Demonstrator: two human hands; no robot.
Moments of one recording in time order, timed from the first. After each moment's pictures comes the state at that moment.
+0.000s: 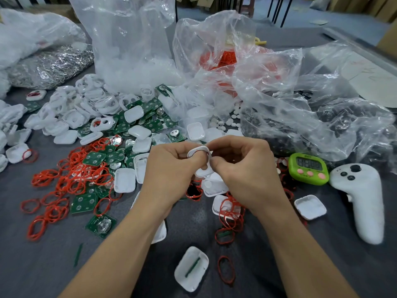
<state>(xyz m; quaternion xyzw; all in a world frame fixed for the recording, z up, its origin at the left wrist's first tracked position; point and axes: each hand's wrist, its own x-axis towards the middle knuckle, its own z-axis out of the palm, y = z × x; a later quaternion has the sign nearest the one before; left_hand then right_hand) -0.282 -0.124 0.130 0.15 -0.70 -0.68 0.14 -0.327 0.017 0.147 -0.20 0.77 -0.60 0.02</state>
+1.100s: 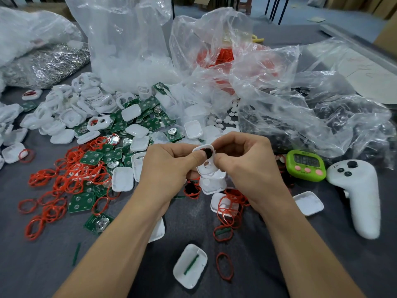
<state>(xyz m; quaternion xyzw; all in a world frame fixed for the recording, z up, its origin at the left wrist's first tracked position) -0.283 -0.129 0.128 0.17 -0.68 -0.71 0.10 -0.336 0.022 0.142 -0.15 0.76 -0.63 0.06</state>
